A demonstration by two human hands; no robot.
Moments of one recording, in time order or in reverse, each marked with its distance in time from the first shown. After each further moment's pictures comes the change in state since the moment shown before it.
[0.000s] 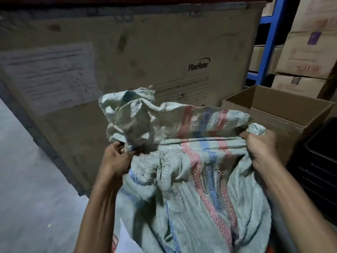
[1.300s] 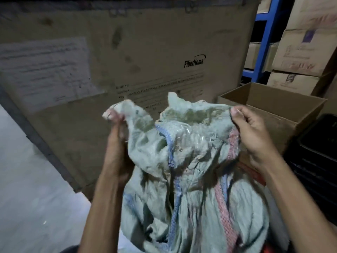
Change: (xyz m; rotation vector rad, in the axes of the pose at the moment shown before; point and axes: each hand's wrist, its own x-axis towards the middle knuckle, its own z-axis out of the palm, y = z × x) left_hand -0.038 0.038 0.025 -0.450 -0.238 -0.032; right_hand -0.027 -0.029 -0.010 0.158 -0.454 -0.338
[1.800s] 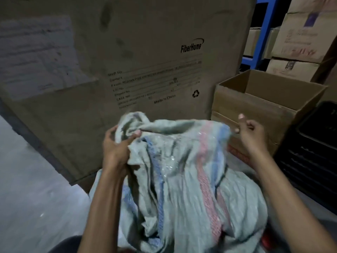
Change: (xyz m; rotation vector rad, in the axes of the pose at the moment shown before) left_hand 0.035 -0.054 -0.026 0.258 0.376 0.061; right_hand 0.011 0.082 -0.022 -0.501 0.337 0.280
